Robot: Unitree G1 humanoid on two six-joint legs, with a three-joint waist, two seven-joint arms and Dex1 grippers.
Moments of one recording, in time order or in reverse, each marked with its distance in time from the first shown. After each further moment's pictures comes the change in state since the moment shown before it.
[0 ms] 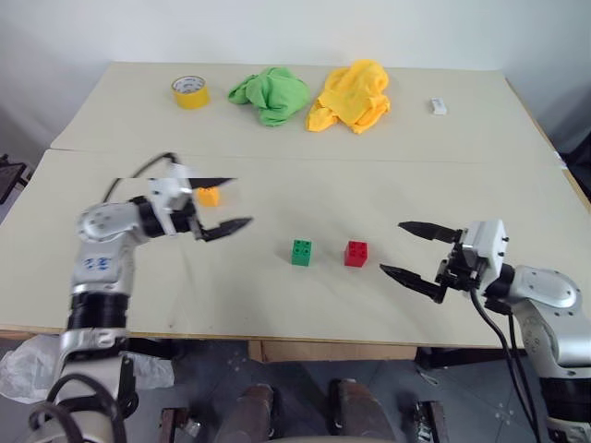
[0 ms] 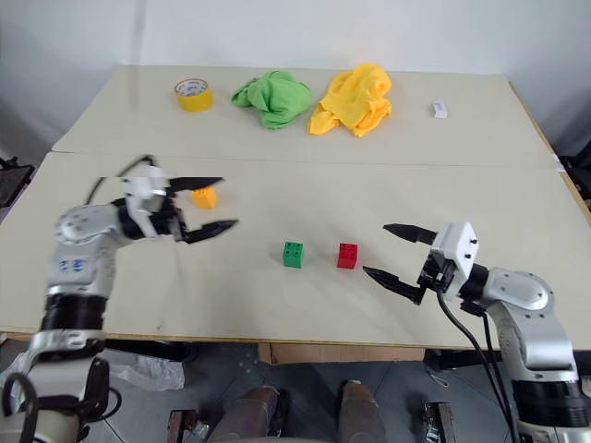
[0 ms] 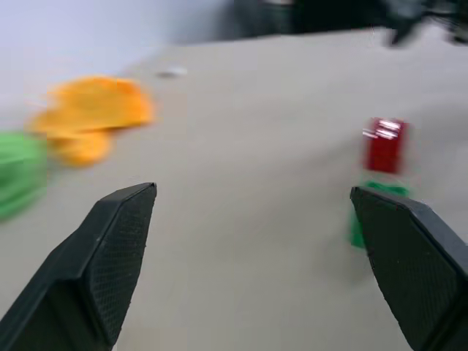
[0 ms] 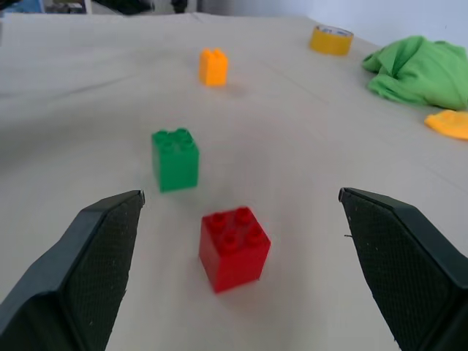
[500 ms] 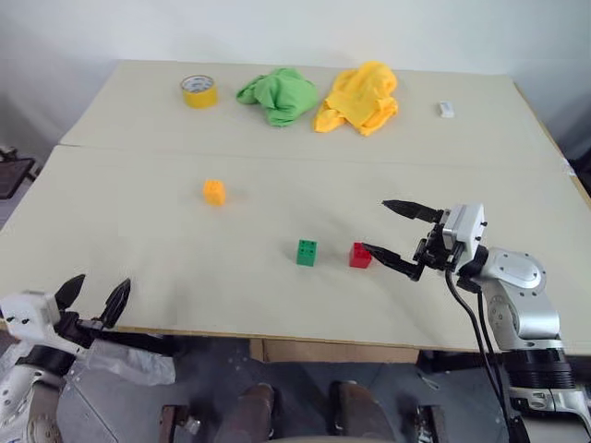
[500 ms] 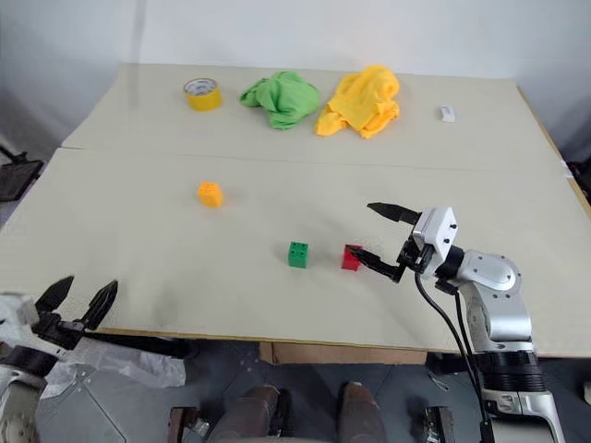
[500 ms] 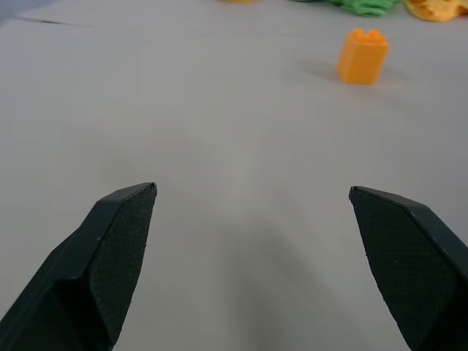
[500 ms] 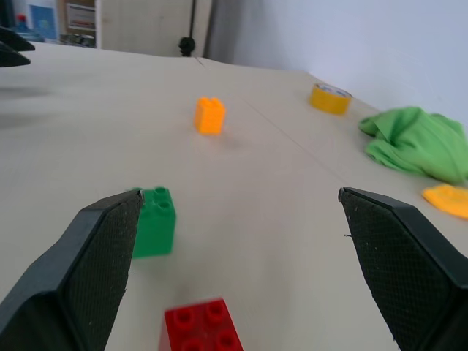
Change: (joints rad) left arm 0.756 -0.230 0.443 -0.363 -0.118 0.087 0.462; right arm -0.132 0.100 0.044 0.137 -0.070 -0.170 0.011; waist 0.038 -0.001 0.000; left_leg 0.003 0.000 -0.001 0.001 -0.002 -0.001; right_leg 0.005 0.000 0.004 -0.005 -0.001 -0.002
